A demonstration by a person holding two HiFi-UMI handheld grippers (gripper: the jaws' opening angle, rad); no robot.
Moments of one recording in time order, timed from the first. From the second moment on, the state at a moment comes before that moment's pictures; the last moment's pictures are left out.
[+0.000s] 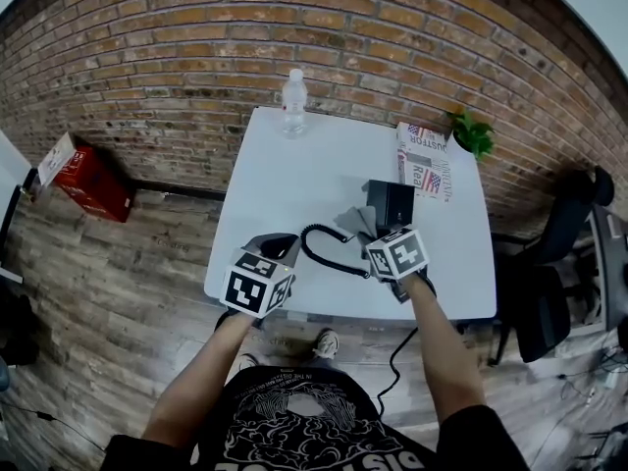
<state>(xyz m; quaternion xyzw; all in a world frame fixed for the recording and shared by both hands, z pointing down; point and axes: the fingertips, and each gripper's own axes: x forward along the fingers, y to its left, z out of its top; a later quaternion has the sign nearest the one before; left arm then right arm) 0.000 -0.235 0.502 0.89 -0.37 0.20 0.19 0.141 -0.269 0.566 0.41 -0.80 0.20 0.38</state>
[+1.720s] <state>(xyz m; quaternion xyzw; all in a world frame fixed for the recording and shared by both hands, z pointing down) -0.034 -0.281 0.394 0.88 -0.44 0.16 0.09 0.173 -0.256 0.373 0.56 -0.81 0.10 0.13</state>
